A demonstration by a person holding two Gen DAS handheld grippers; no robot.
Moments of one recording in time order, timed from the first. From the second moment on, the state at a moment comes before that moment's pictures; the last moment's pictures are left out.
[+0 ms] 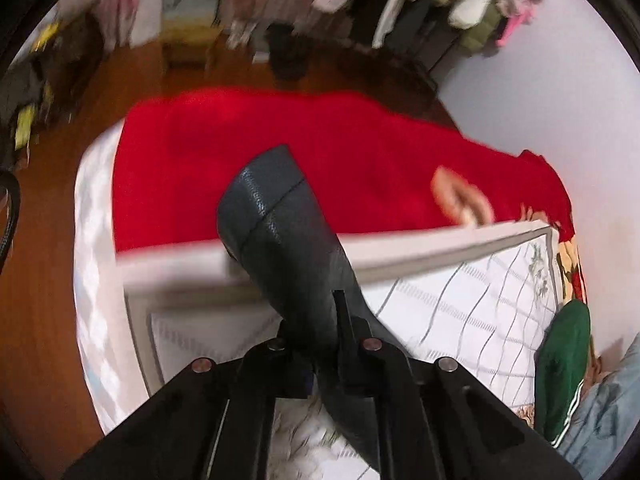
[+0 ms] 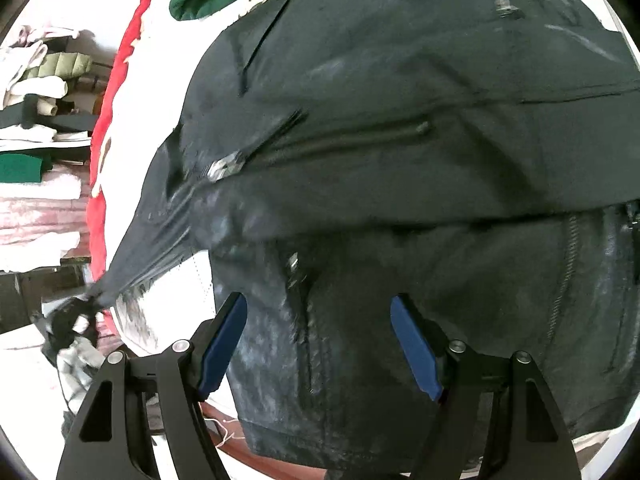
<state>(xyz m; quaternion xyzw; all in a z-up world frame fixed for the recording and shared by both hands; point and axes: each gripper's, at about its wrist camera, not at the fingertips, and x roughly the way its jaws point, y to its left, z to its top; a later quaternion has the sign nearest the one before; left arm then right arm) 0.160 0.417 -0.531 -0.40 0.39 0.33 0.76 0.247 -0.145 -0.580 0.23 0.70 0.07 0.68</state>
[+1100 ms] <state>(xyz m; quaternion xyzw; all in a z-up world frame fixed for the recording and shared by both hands) 0.266 -0.156 -0.495 -0.02 0.55 -0.20 0.81 0.193 -0.392 -0.556 0.26 0.62 -0.14 0.72</state>
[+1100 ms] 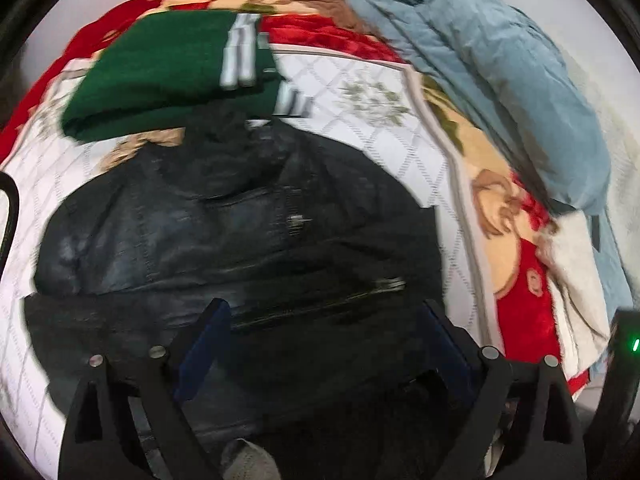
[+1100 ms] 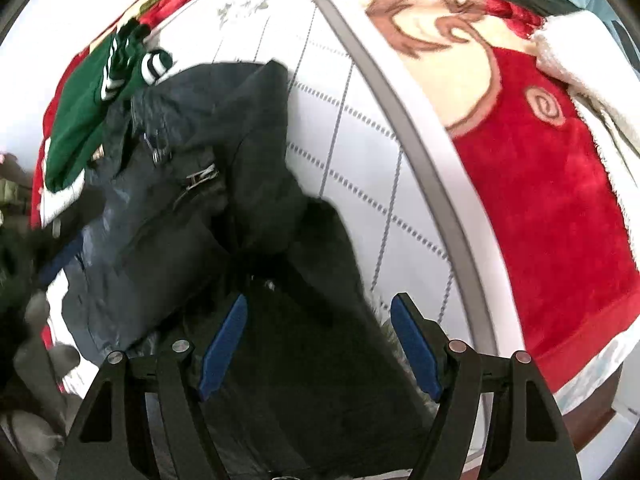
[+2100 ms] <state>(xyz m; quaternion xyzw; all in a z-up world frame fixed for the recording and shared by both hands) 0.183 0.020 -0.595 0.08 0.65 0.16 0.74 0.306 -0.402 -0.574 0.20 0.66 -0.05 0.73</state>
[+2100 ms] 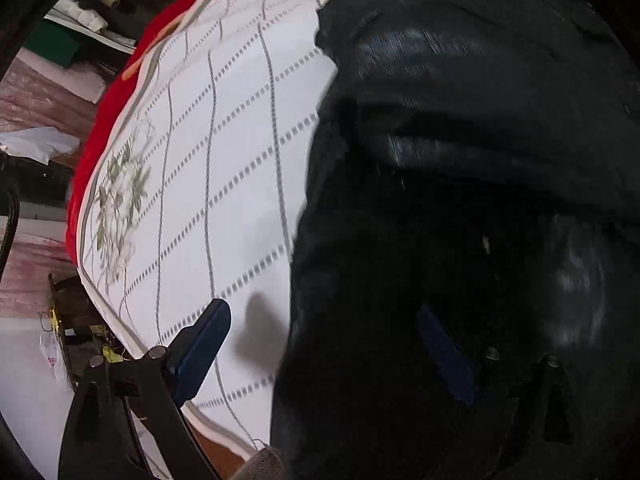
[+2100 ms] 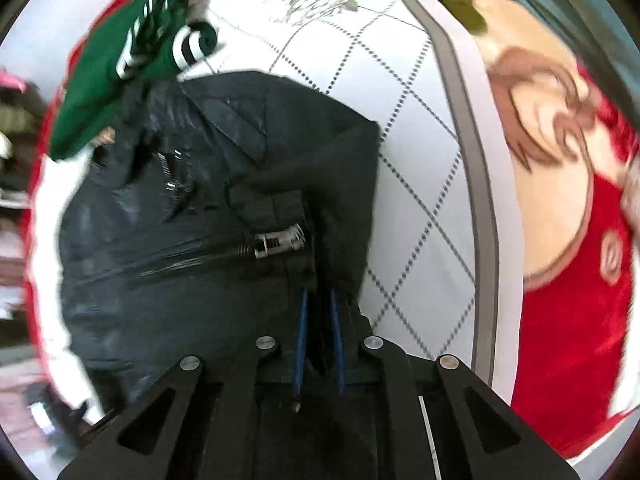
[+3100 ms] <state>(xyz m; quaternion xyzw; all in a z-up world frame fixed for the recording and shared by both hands) 0.247 0.051 -0.597 0.17 0.62 0.14 0.75 0.222 -0.376 -0.596 0.22 0.72 -0.07 0.66</state>
